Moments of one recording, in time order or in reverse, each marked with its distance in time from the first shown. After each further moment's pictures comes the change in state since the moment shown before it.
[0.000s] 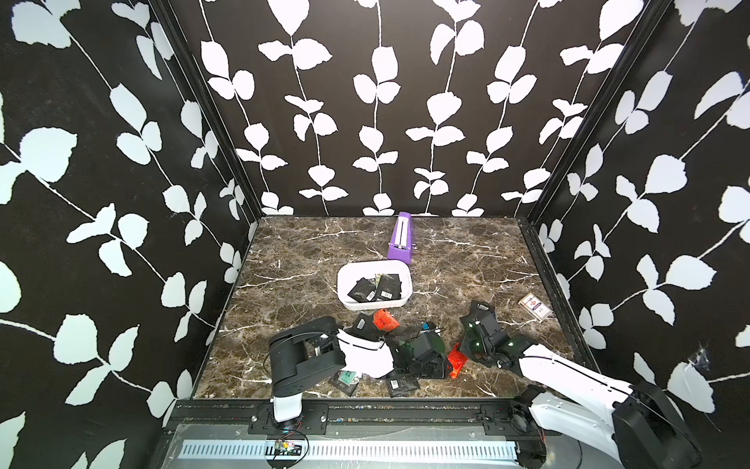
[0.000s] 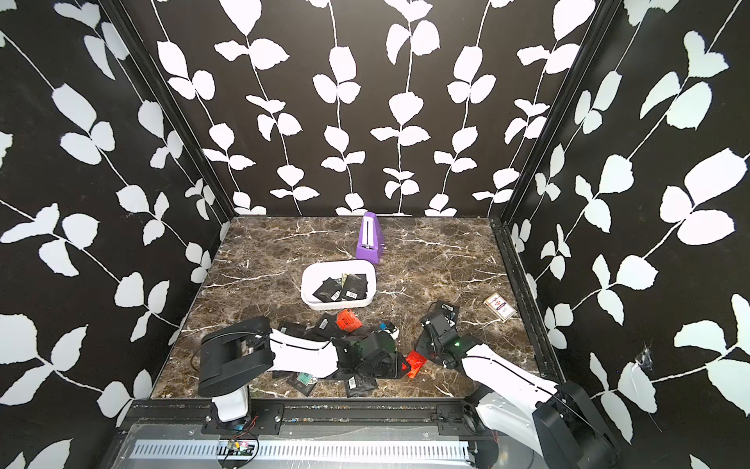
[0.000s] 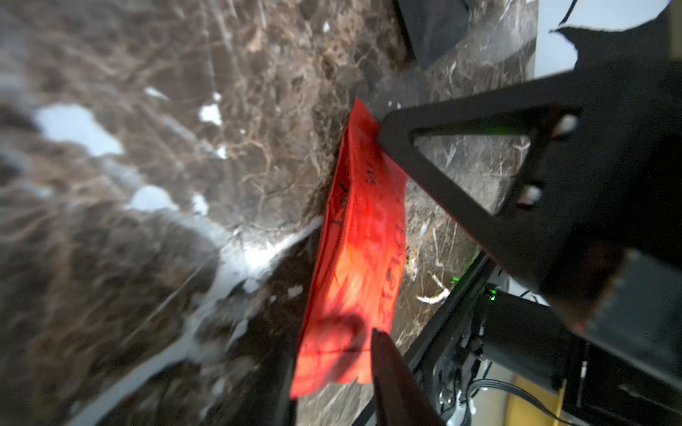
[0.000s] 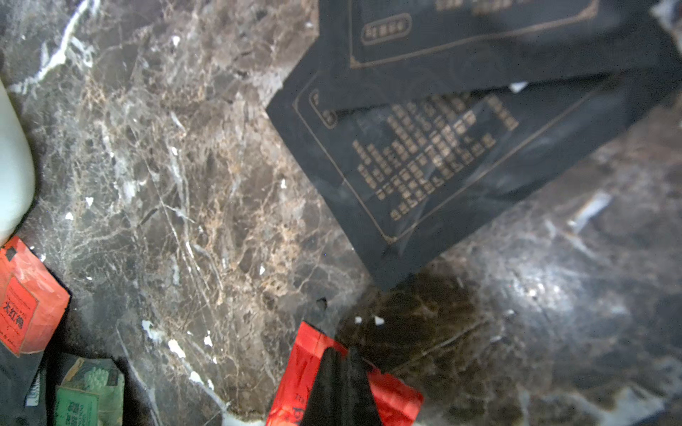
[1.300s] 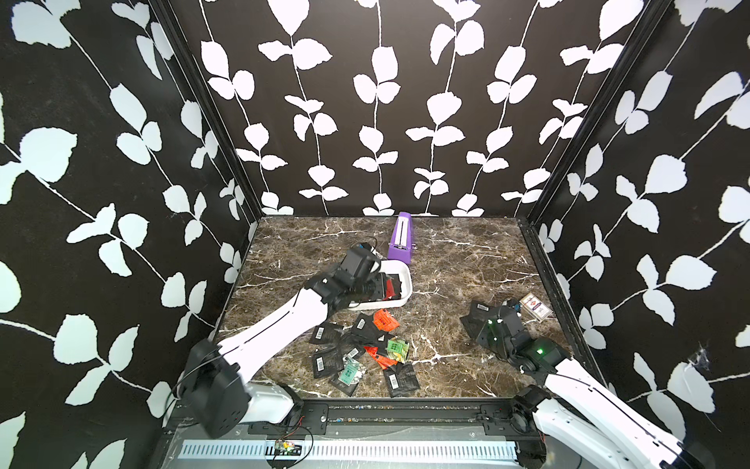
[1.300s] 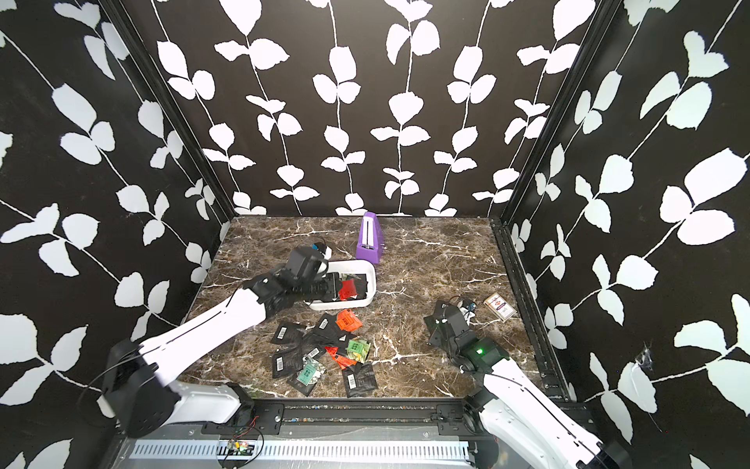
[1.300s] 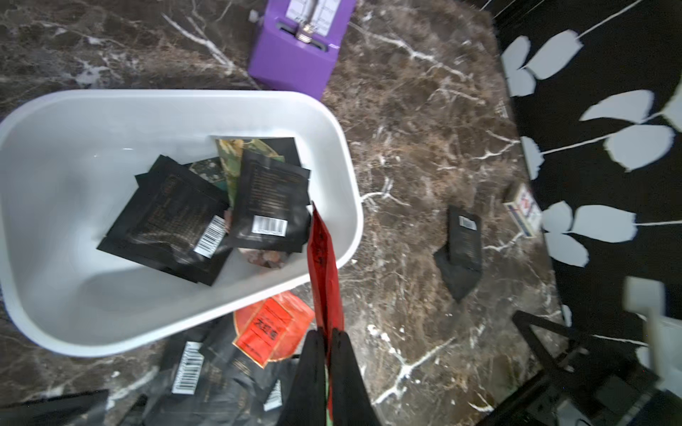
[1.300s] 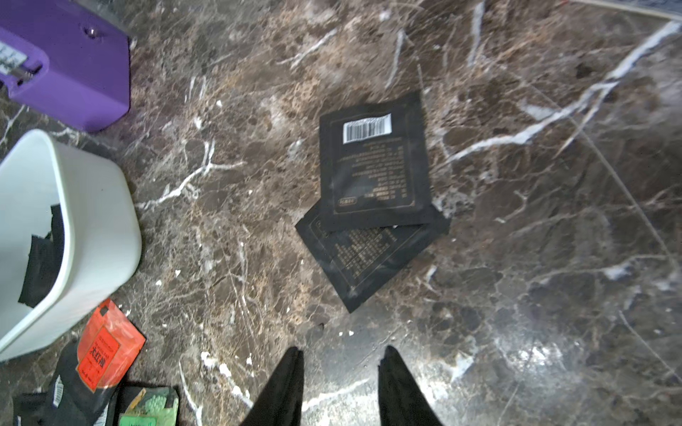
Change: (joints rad) left arm 0.623 -0.440 0.254 -0.725 -0.056 0.533; right arm -0.079 -0.301 0.125 -0.275 0.209 -0.047
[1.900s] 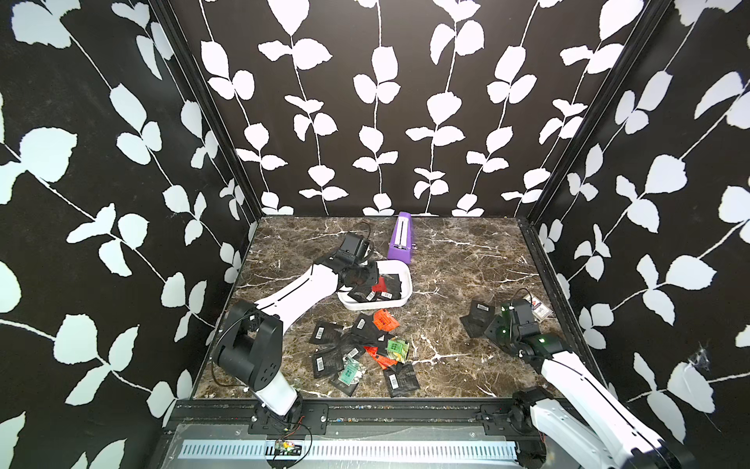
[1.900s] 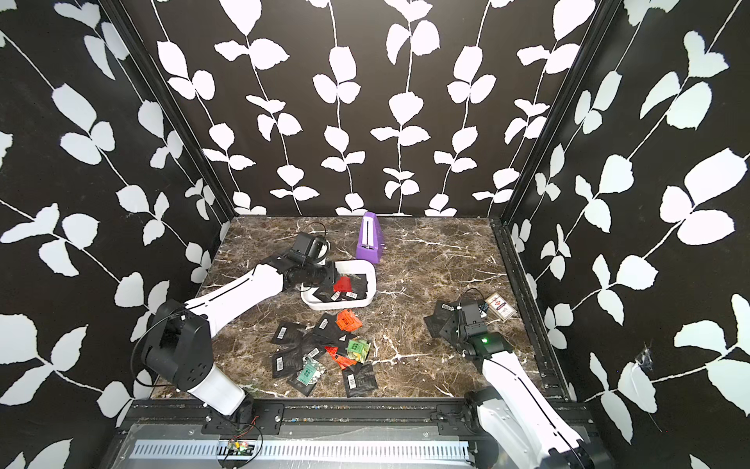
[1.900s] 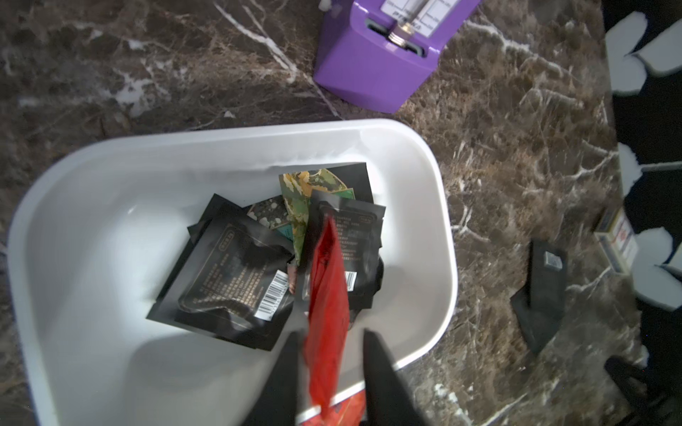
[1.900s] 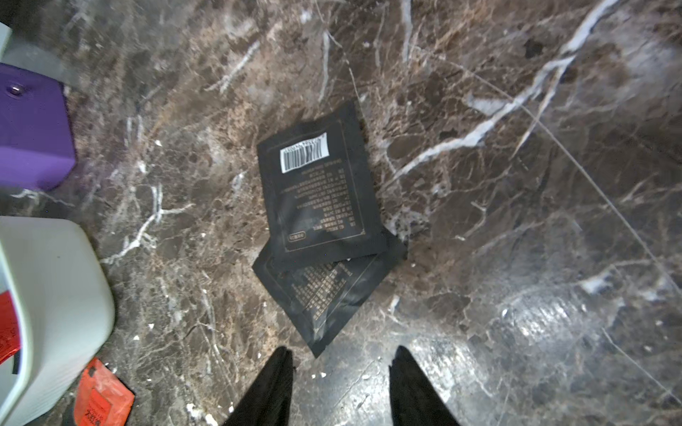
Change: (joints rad) left arm 0.144 0.221 0.092 0.005 0.037 0.118; right arm -0.274 0.112 -0.025 0.077 -0.184 -0.079
